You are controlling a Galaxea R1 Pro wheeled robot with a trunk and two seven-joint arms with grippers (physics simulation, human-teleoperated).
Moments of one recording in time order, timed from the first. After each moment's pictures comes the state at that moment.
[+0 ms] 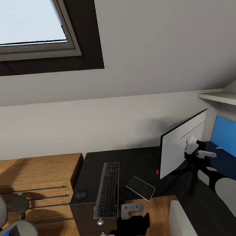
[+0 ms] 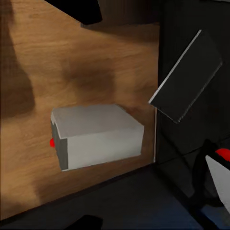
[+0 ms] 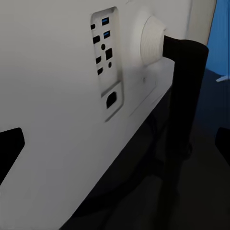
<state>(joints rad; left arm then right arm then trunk) -0.17 -0.03 -0.87 -1.58 0.86 0.43 0.75 -0.96 -0.28 -0.41 -0.06 0.12 -0.32 0.01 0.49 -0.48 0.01</state>
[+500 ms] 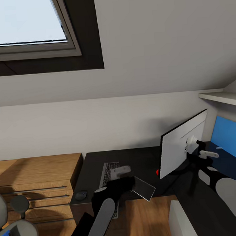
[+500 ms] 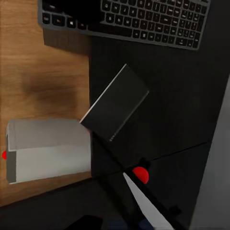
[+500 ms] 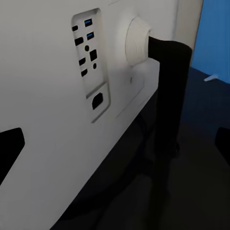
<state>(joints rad) -0.34 -0.17 -0.56 -1.59 0.77 0.71 0.76 -0.96 -0.28 -0.41 -0.06 0.12 -0.32 -0.03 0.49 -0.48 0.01</state>
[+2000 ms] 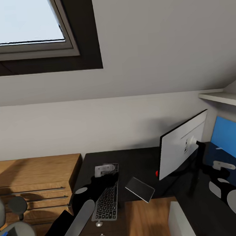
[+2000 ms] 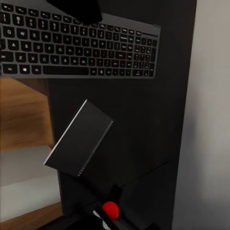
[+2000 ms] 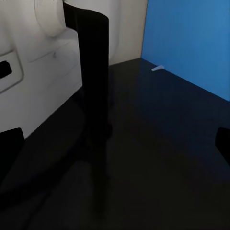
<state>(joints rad) -0.39 0.08 -0.59 -1.61 0.78 0.59 0.61 -0.87 -0.34 -0.41 -0.05 0.12 -0.37 -0.14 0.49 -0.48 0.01</state>
